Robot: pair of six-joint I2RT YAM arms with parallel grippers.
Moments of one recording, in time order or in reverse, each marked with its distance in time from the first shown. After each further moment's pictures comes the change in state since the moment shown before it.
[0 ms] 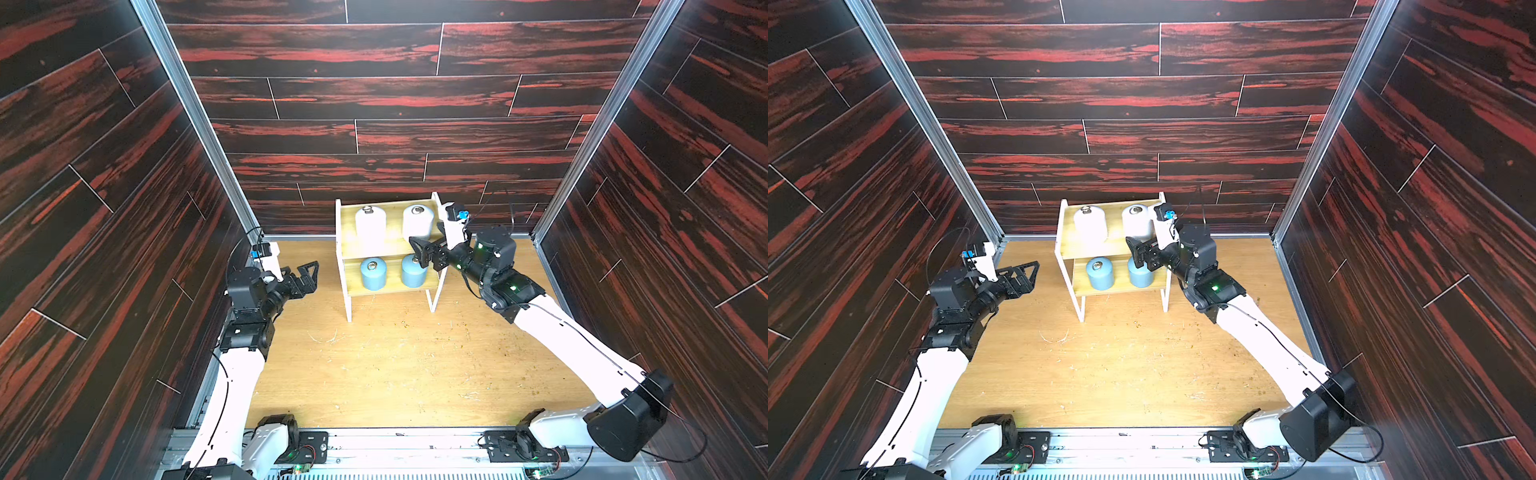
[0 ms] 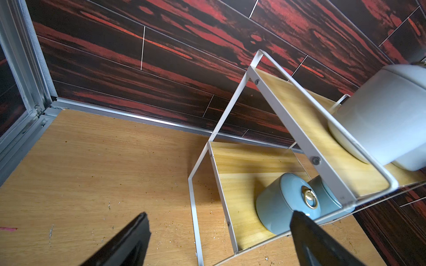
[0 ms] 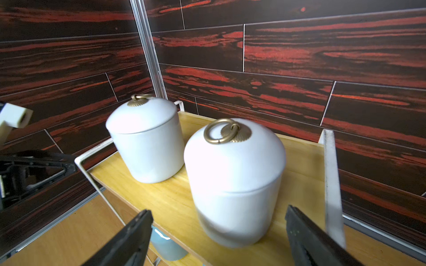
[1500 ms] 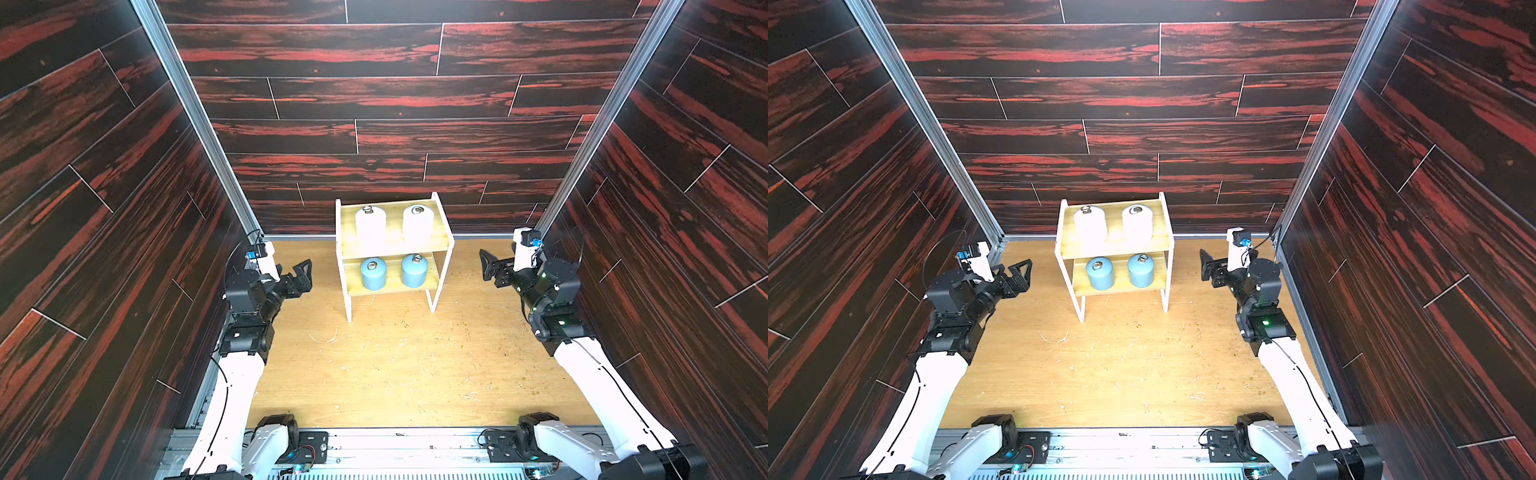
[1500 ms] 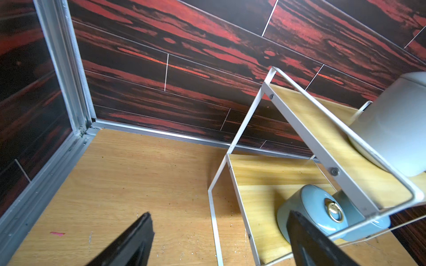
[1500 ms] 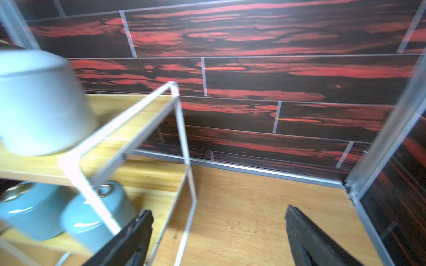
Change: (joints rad) left arm 0.000 -0.018 -0.008 0.025 -0.097 0.056; right arm -0.432 -0.347 -0.418 0.092 -0.113 -0.035
